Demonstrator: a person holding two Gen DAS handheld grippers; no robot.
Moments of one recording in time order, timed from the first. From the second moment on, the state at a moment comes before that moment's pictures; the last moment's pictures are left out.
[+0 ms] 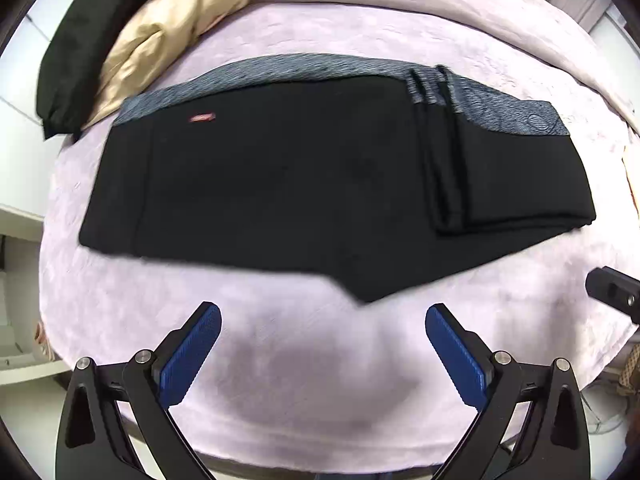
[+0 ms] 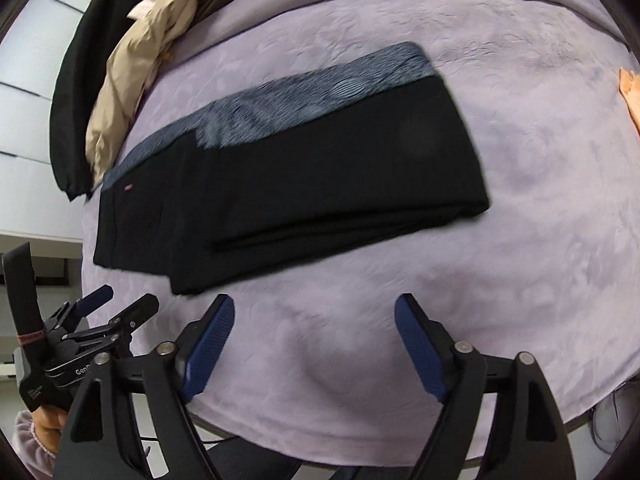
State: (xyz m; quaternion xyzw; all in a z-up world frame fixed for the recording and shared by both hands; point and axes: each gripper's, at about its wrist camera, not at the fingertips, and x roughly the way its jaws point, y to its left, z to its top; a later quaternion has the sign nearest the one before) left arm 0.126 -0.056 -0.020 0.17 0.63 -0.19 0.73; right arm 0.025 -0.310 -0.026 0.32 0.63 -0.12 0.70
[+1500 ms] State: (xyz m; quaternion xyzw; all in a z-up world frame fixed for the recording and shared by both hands) left arm 0.219 0.068 -0.057 0.05 0.65 -0.12 0.75; right arm 0.128 -0.187 -0.013 0.22 0.70 -0.12 0.67
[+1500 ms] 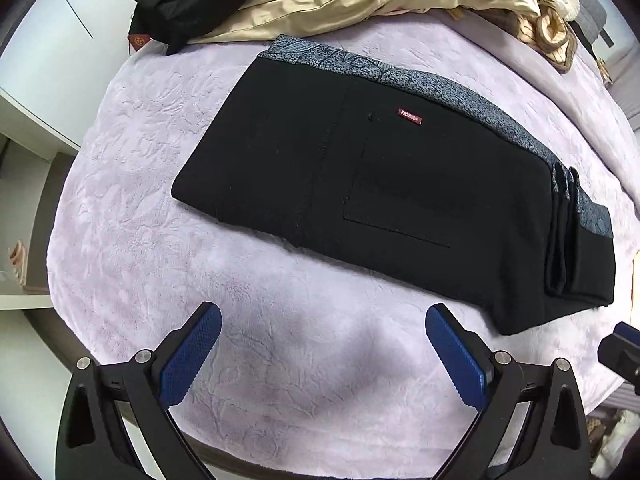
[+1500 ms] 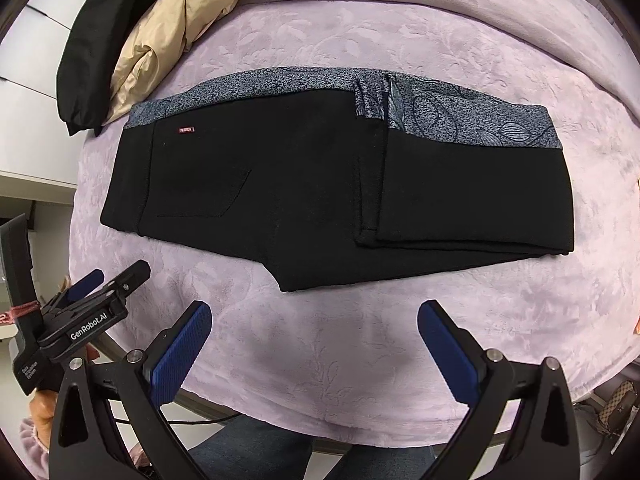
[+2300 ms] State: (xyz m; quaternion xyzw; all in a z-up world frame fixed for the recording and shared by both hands) left arm 0.285 0.102 -0.083 0.03 0.64 -0.10 0.76; right arm 0.139 -0.191 -0.038 0.22 0.70 -0.14 0.67
